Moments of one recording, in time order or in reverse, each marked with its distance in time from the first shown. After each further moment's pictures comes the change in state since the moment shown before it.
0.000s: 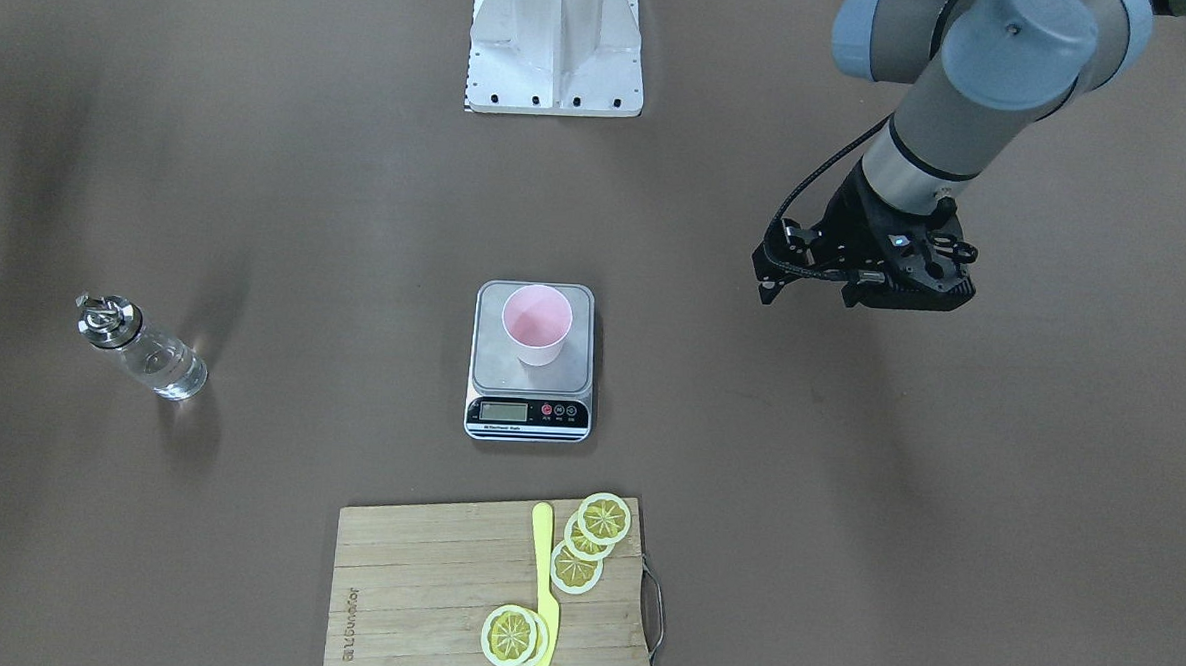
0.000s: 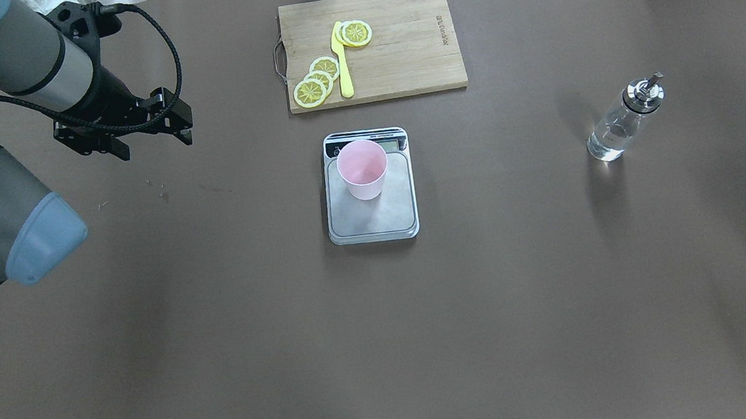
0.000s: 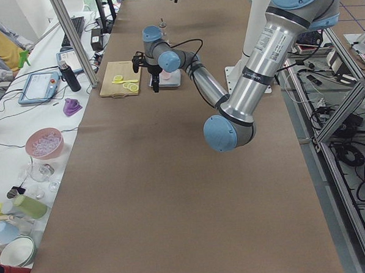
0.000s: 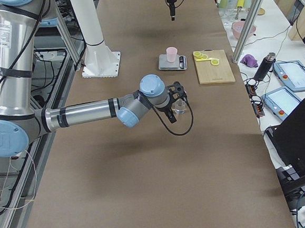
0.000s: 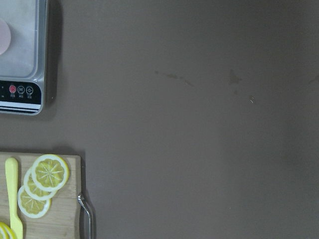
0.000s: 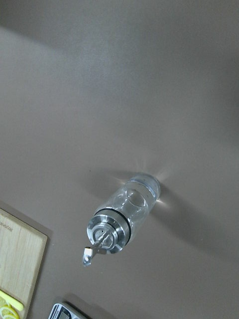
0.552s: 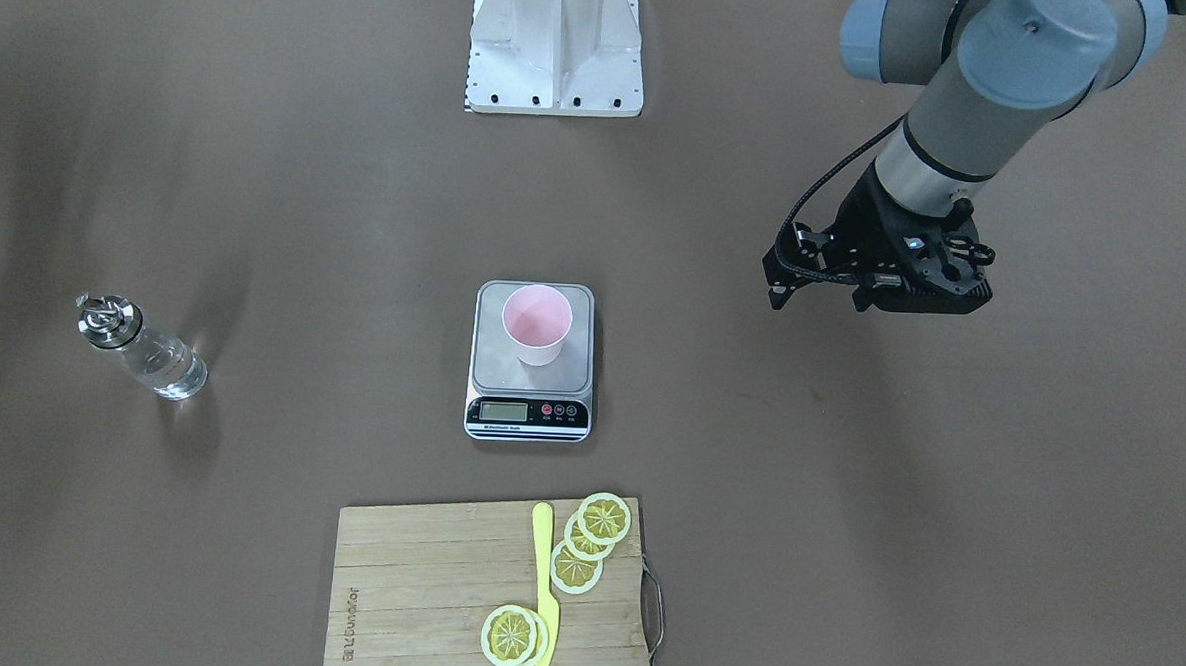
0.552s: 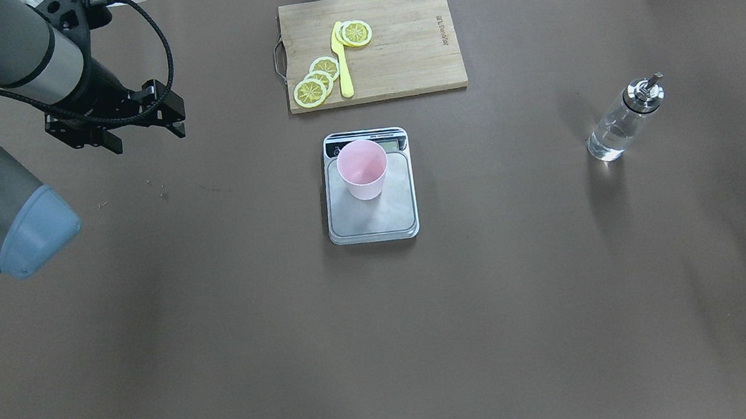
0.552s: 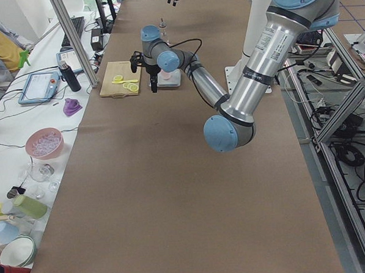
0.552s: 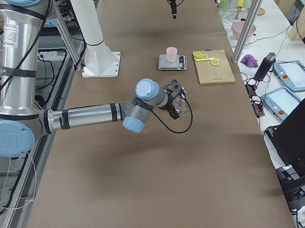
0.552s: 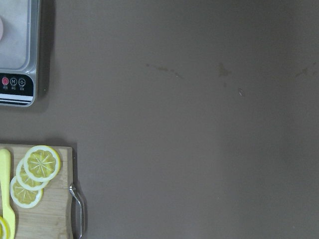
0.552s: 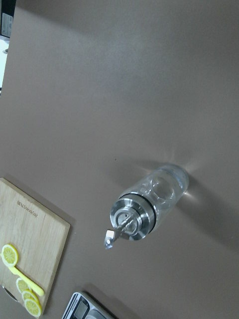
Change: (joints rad) left arm -0.017 -0.001 0.001 0.000 0.001 0.001; right arm -0.119 0.000 -0.026 0.250 -0.148 0.157
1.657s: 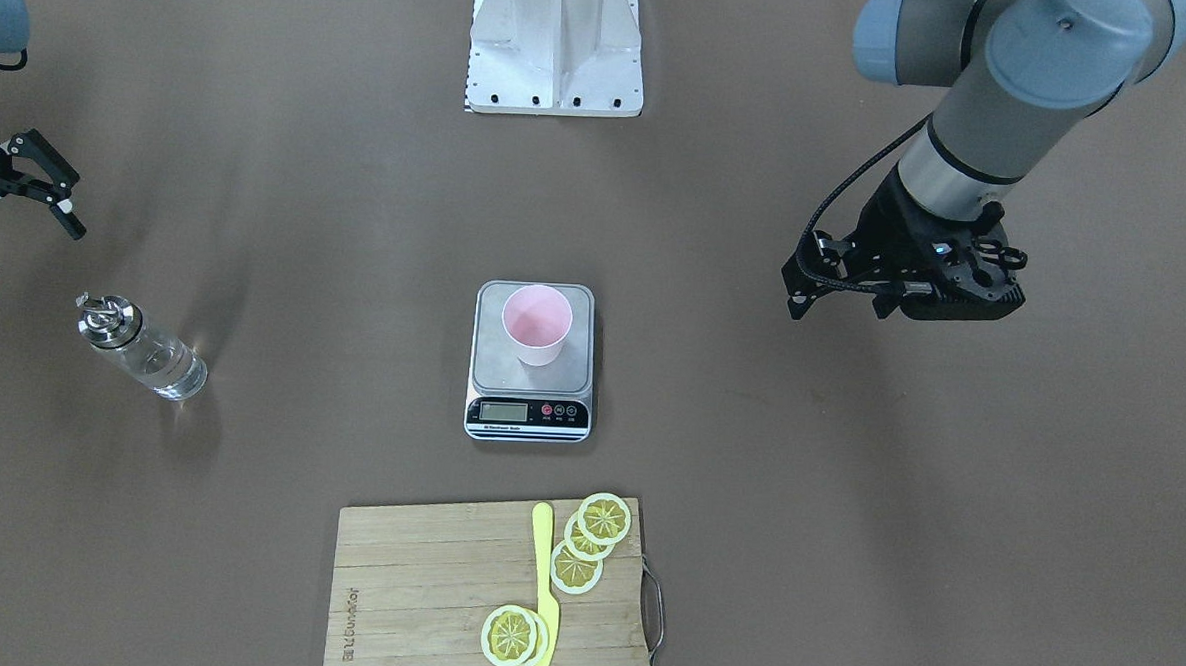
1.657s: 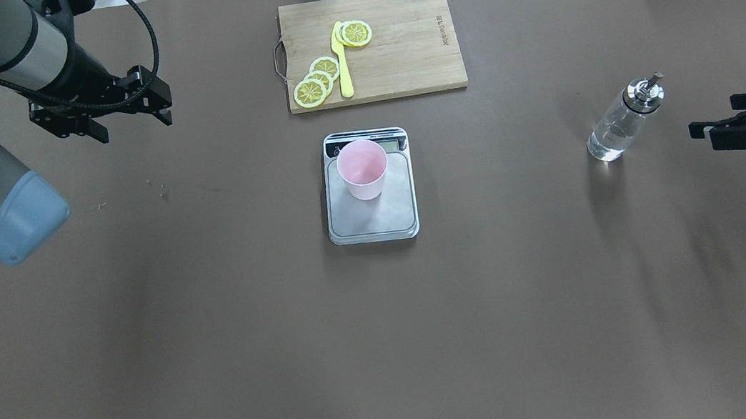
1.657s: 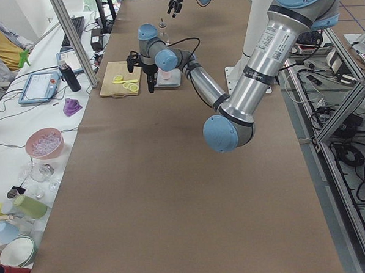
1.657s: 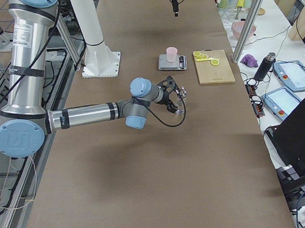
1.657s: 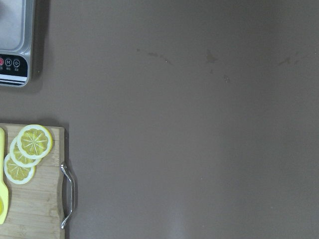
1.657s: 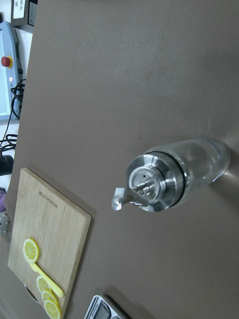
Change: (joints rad) left arm -0.028 -0.007 0.002 0.025 0.001 0.002; right arm -0.270 -0.014 -0.002 0.154 -0.385 0.172
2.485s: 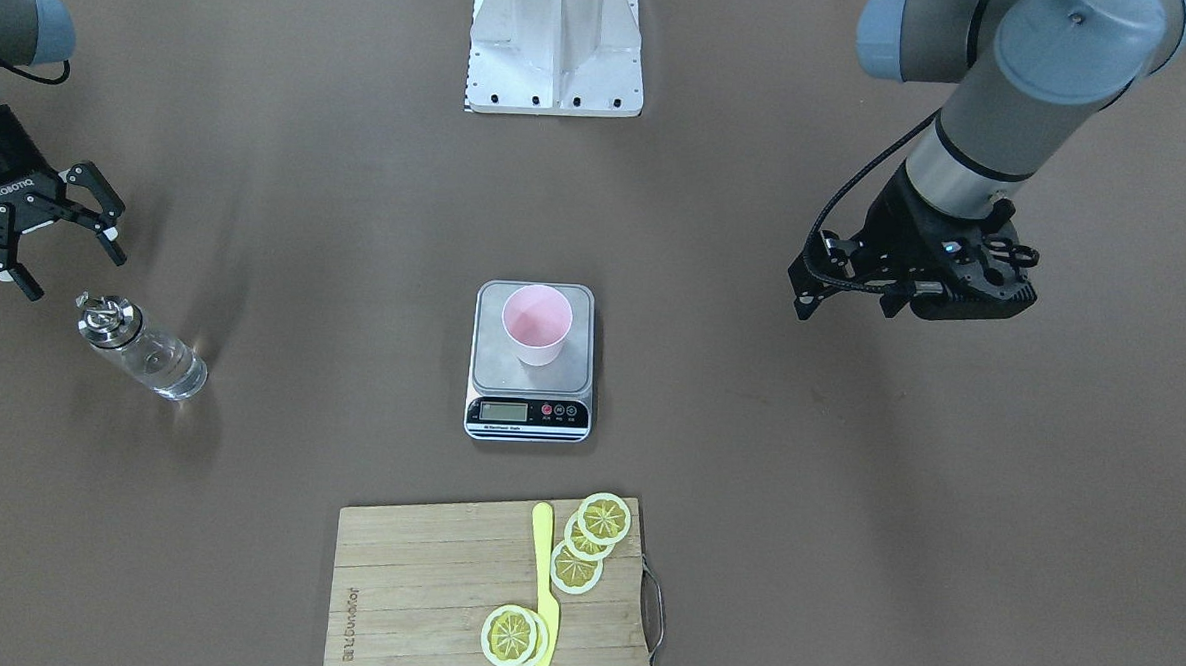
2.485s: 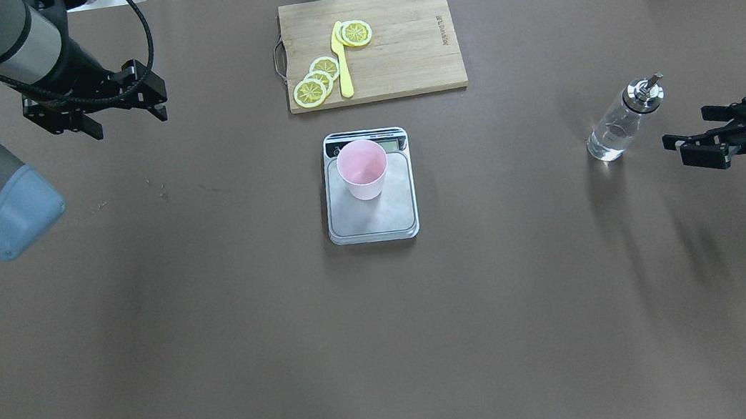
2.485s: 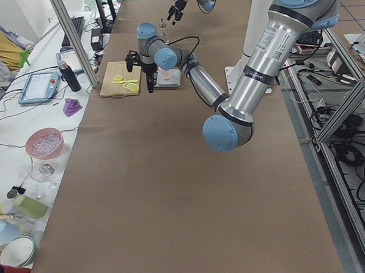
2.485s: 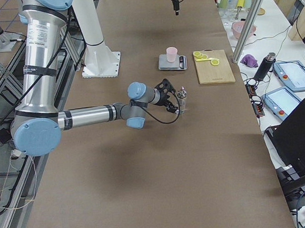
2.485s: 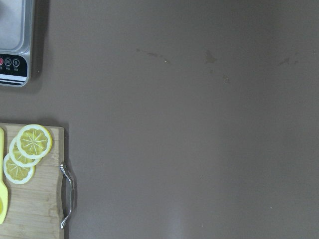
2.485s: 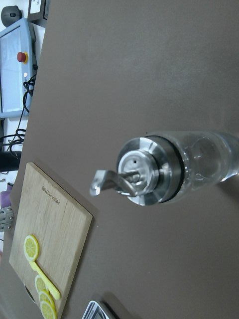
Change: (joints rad) left arm -0.011 -0.004 -0.005 0.019 -0.001 0.000; right arm -0.107 0.025 -0.113 0.173 -0.163 -0.004
